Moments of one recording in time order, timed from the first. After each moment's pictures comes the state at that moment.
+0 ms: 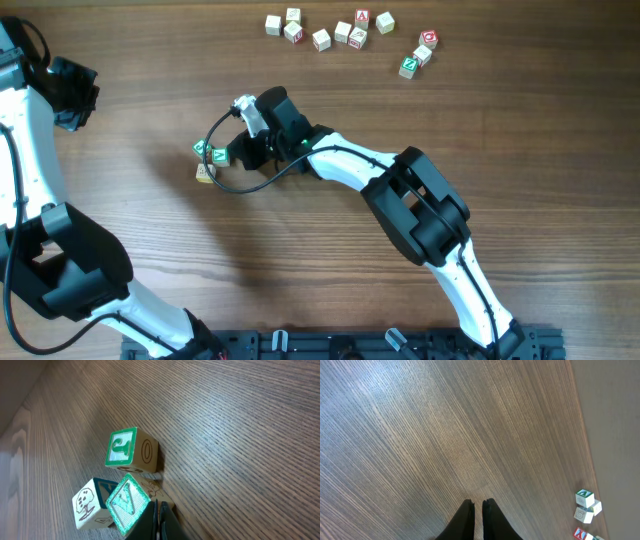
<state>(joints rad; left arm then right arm) 0.44 1.89 1.74 -0.93 0.16 -0.73 0.75 2.39 1.62 0.06 -0.50 0.31</state>
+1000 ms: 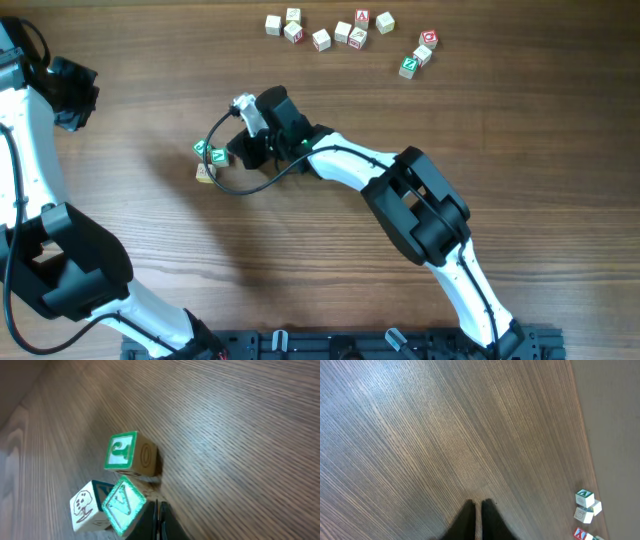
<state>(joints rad) 0.44 1.89 1.74 -0.93 0.16 -0.73 0.75 2.39 1.63 0.07 -0.49 0.28</state>
